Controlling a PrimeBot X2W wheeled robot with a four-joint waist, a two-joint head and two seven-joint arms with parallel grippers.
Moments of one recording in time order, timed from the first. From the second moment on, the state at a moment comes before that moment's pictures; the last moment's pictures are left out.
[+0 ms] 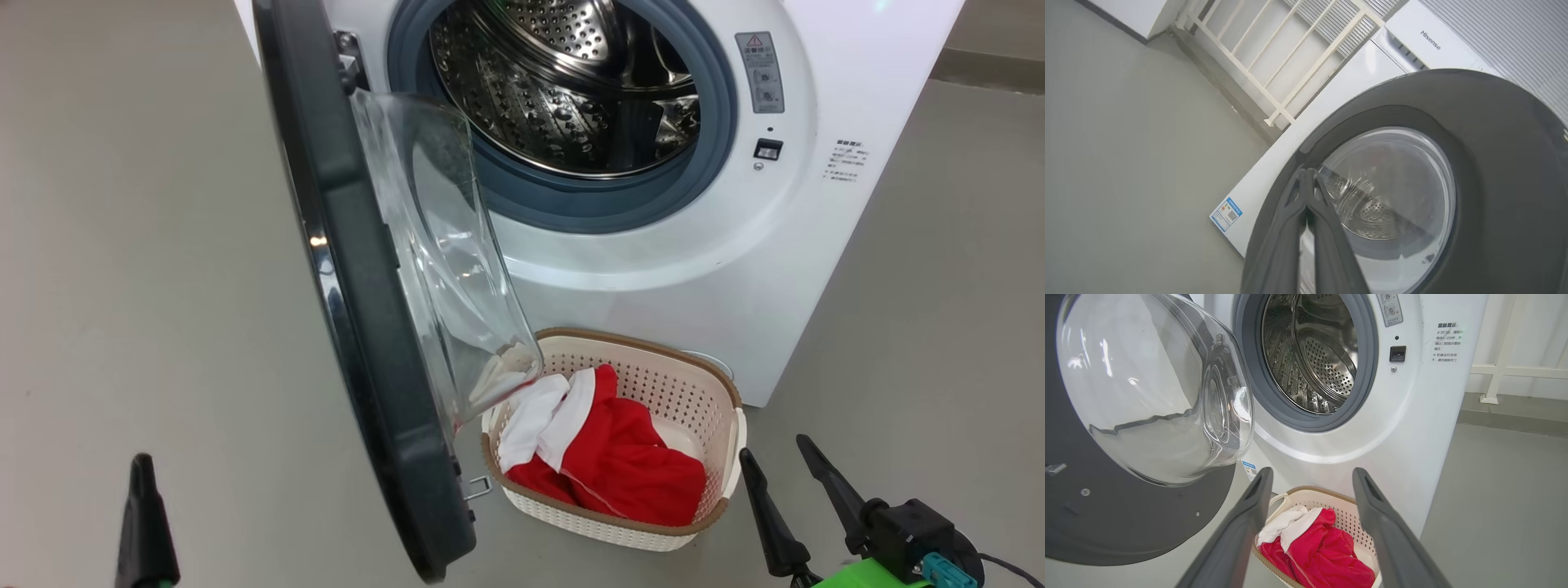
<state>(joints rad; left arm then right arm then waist) 0.04 0.04 0.16 0.10 -0.88 -0.13 -0.25 0.06 -0.05 0.08 0.22 0.25 0.12 -0.26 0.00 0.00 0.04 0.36</state>
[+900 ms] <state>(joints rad) 0.08 0.21 0.06 -0.13 -1.68 -0.12 0.56 0.06 -0.05 0.08 0.22 0.26 0.12 -0.26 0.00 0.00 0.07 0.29</state>
